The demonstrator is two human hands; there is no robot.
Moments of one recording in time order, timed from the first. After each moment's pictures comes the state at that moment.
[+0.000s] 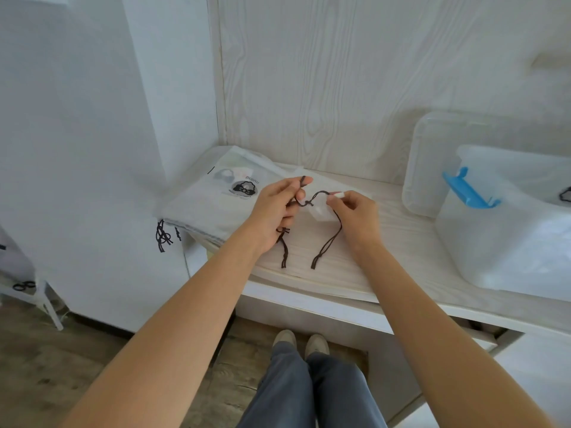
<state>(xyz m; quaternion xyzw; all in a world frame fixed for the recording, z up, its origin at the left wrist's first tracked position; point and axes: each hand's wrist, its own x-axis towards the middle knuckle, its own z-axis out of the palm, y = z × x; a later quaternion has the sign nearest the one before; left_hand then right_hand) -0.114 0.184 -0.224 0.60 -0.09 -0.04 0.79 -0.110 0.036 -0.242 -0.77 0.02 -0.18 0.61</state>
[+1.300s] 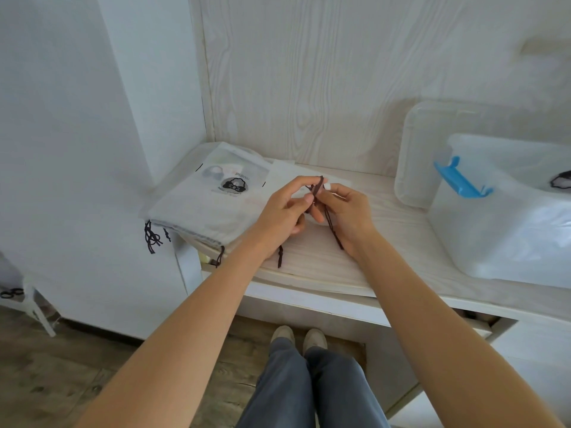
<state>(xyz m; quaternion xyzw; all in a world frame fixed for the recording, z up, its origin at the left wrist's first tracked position) -0.124 0.171 -0.234 0.71 -0.22 0.00 0.67 -0.115 0.038 -0.239 -0.63 -0.06 -0.07 0.77</state>
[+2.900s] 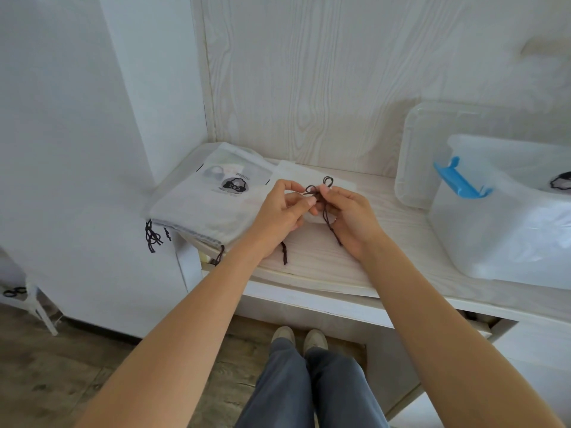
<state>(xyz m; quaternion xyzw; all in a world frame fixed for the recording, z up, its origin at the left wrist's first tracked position) -0.119 0.168 -0.240 0.69 -0.15 0.01 0.71 -0.119 0.033 -0.235 -0.58 -0.08 -0.01 0.81</state>
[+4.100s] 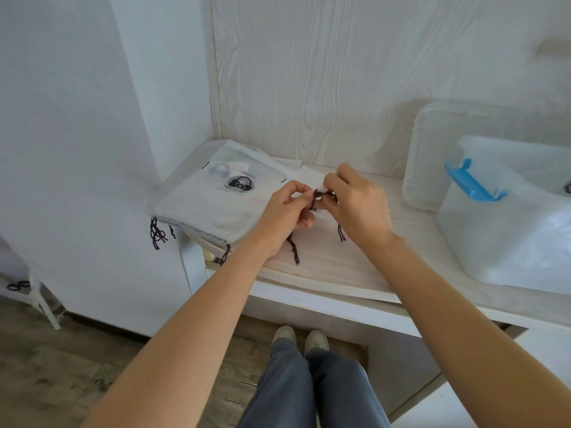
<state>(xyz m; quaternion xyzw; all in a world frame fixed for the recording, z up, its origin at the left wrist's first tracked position) -0.120 0.171 -0.235 0.69 -0.13 0.00 0.71 -0.109 0.031 -0.228 -0.86 -0.23 -0.45 0.09</state>
